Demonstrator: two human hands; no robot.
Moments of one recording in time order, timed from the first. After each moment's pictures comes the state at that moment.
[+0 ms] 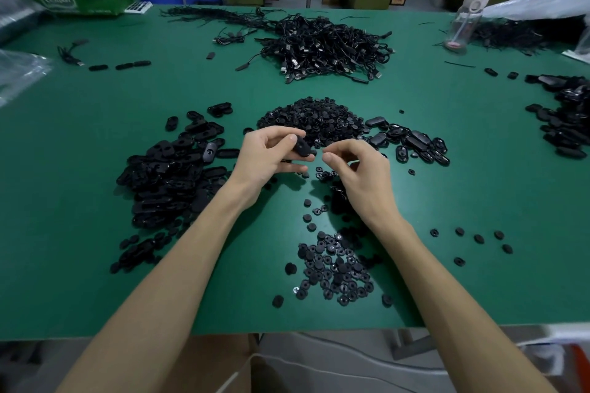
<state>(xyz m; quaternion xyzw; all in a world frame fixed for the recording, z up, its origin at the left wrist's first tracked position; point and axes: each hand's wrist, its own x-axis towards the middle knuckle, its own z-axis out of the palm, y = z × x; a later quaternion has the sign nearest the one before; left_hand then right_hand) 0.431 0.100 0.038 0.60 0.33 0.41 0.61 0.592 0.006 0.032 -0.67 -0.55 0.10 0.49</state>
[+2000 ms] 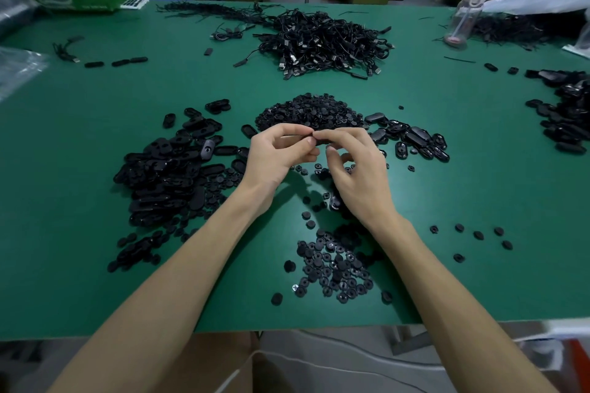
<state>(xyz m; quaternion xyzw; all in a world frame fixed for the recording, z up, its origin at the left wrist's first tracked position) 0.446 0.083 0.035 0.56 0.33 0.45 0.61 0.586 0.004 0.030 -0.62 -0.61 0.02 0.50</state>
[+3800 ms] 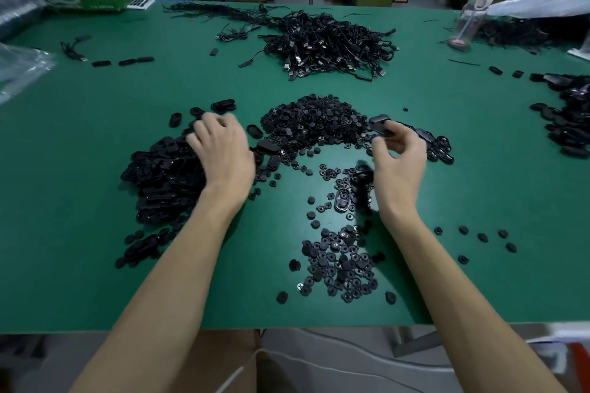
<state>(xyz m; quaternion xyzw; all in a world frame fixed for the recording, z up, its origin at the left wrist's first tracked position) 0.406 0.116 0.035 0.72 0.64 0.27 -0.01 0.605 0.007 0.036 -0.69 -0.33 0.09 0.64</state>
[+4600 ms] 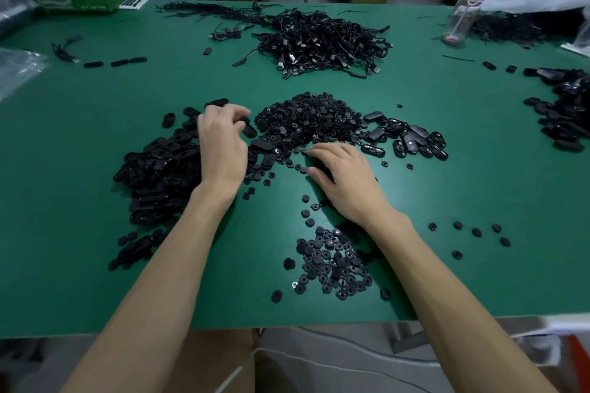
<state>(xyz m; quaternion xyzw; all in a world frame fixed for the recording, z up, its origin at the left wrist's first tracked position) 0.408 0.118 0.043 0.72 0.53 0.43 0.14 0.592 0.015 0.017 -0.70 -0.68 0.03 0.23</state>
